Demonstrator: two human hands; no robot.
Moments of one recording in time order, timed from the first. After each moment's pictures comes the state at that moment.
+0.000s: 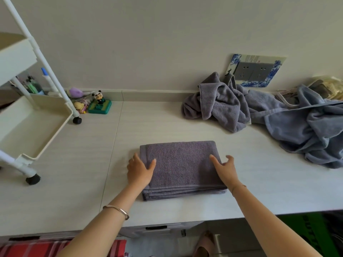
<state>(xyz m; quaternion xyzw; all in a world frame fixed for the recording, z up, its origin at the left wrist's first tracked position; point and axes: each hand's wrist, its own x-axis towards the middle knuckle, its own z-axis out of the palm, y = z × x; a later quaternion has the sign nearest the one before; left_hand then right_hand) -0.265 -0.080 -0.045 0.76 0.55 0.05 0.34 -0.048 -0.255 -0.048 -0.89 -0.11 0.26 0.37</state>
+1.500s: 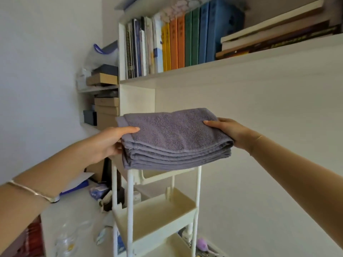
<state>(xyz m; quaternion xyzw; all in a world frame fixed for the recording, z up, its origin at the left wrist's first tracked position) -0.504 0.086 0.476 0.50 0.53 0.55 0.41 -0.205 0.196 0.493 -0.40 -0.67 0.44 0.45</state>
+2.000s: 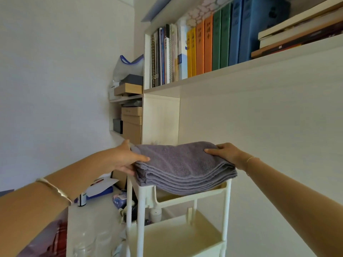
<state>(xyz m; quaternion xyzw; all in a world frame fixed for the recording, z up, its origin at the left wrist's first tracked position) -0.530 0.142 0.468 0.48 0.71 0.42 0.29 -0.266 0.313 0.457 -0.45 -0.77 0.32 0.32</state>
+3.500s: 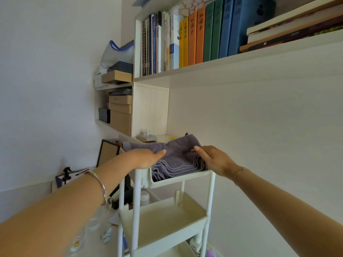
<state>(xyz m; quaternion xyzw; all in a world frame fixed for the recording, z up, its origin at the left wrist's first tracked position) -0.487 0.168 0.432 0.65 0.74 0.10 0.12 -0.259 0.254 0.408 -0.40 -0.87 0.03 0.29</state>
